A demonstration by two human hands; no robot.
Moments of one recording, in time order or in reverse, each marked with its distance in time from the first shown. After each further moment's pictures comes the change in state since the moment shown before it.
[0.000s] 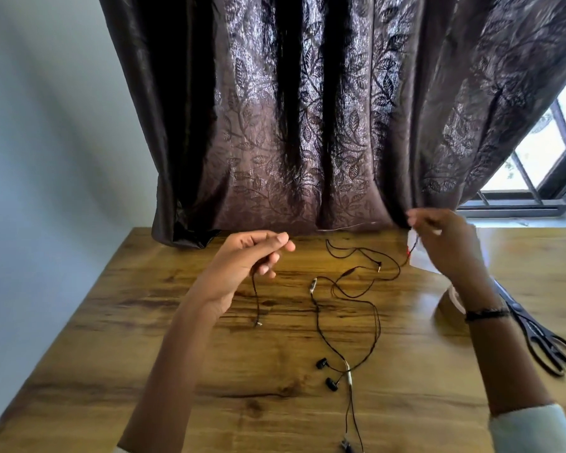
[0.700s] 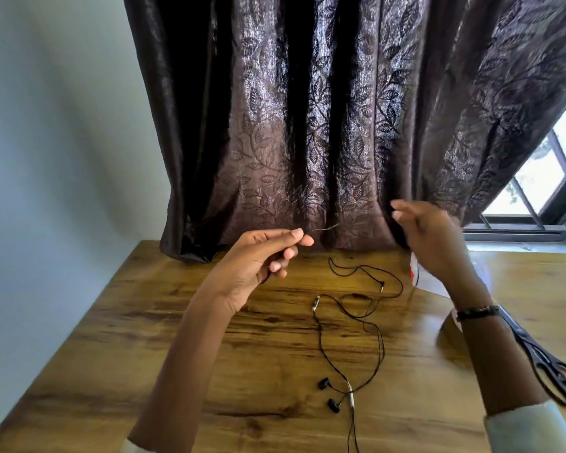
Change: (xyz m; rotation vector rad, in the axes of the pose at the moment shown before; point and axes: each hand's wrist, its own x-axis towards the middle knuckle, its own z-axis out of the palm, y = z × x) left_hand 0.005 0.029 0.006 -0.211 -0.078 -0.027; right_hand 0.021 -0.030 0.001 -0.071 -0.050 -0.197
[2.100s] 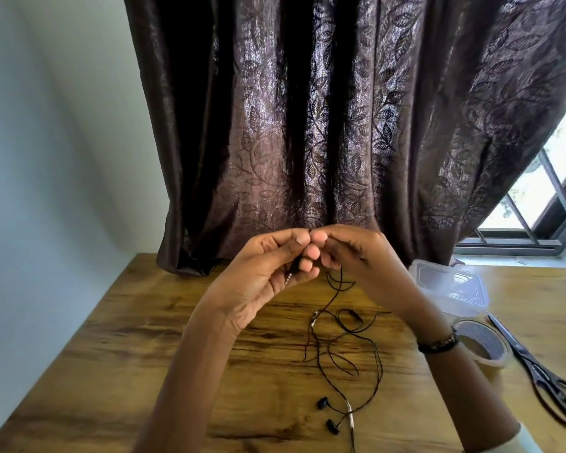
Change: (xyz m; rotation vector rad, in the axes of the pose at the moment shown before) left_hand -0.006 0.018 0.017 -0.269 -0.162 0.084; right_hand -0.020 -0.078 0.020 0.524 -0.290 -0.483
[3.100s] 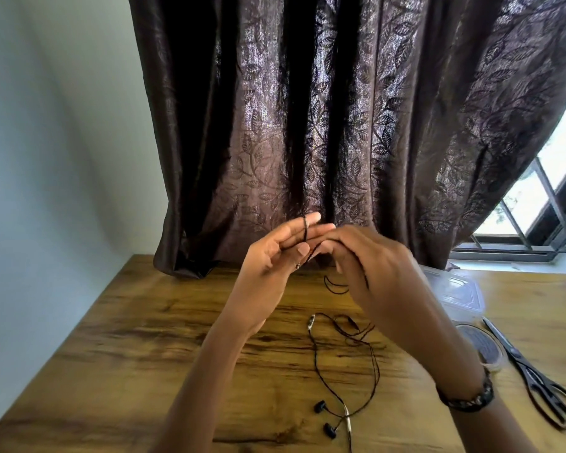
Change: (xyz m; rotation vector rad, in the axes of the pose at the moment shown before) left_hand 0.006 -0.022 0.000 0.287 0.097 0.354; right_hand -0.017 -0.047 -0.002 -0.452 0.114 -0.022
